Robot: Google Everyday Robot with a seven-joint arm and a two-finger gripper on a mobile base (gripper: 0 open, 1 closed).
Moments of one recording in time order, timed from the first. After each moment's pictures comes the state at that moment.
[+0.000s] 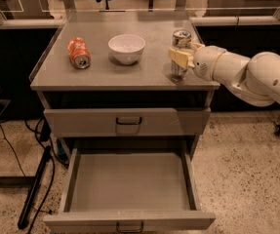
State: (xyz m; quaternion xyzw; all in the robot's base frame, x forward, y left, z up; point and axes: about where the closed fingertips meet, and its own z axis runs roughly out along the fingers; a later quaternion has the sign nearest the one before) arm 0.708 -0.132 0.900 -0.27 0.69 0.24 0.63
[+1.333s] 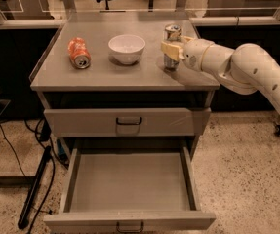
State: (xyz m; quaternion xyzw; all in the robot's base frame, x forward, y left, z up) arm 0.758 -0.114 0.896 -0.27 0.68 0.25 0.63
